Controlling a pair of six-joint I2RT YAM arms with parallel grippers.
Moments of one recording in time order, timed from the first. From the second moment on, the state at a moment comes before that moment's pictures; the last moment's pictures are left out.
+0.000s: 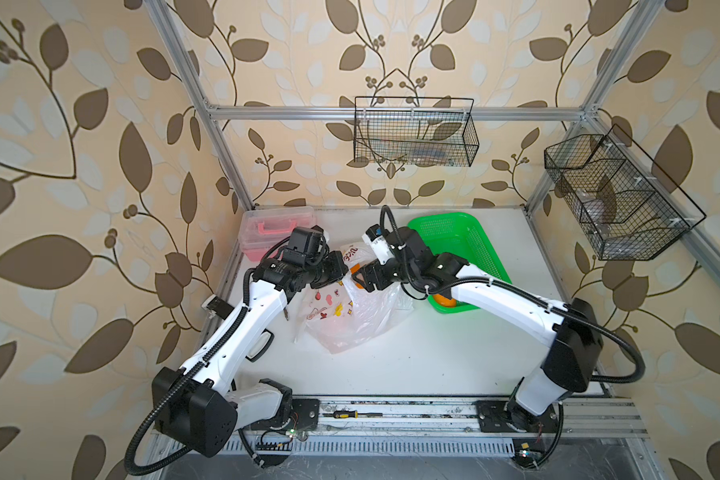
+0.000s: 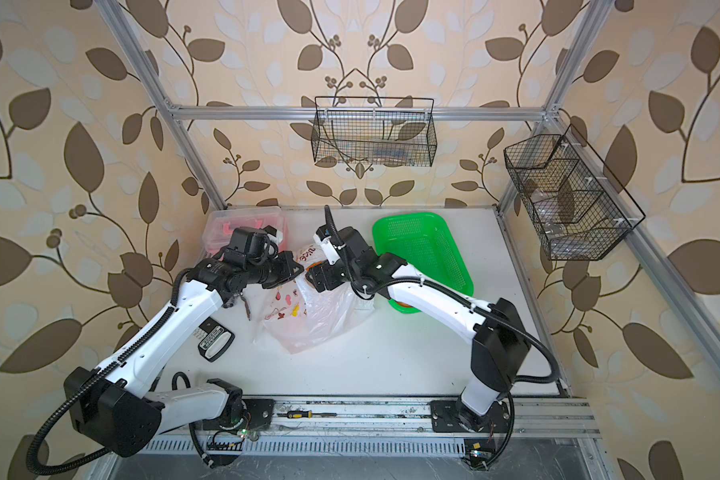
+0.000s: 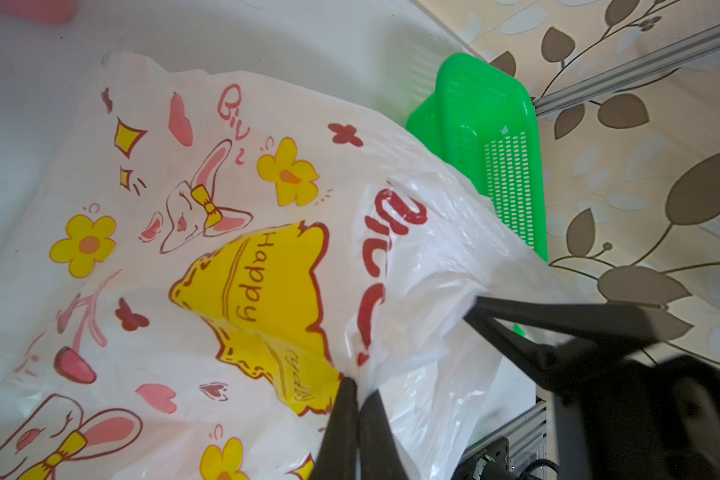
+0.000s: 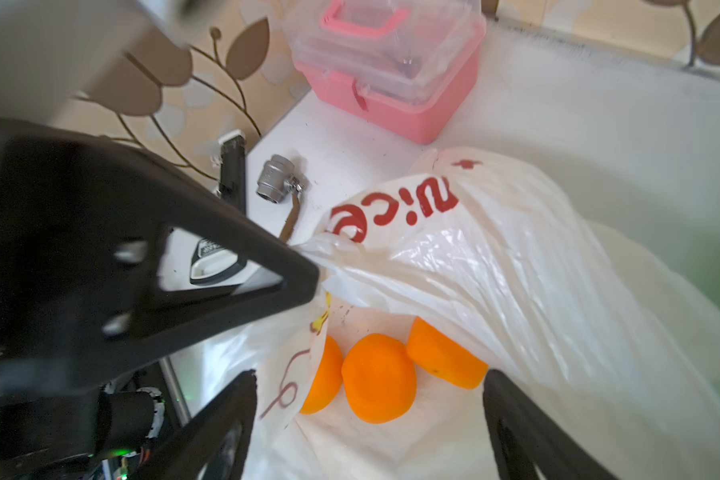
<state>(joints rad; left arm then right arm) -0.32 1.22 1.13 -0.69 0.30 -0.68 0.81 1.61 1.43 -0.42 -0.11 0.29</state>
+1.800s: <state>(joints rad) -0.32 1.22 1.13 -0.70 0.28 -0.69 0.32 1.88 1.25 -0.82 -0.02 0.02</state>
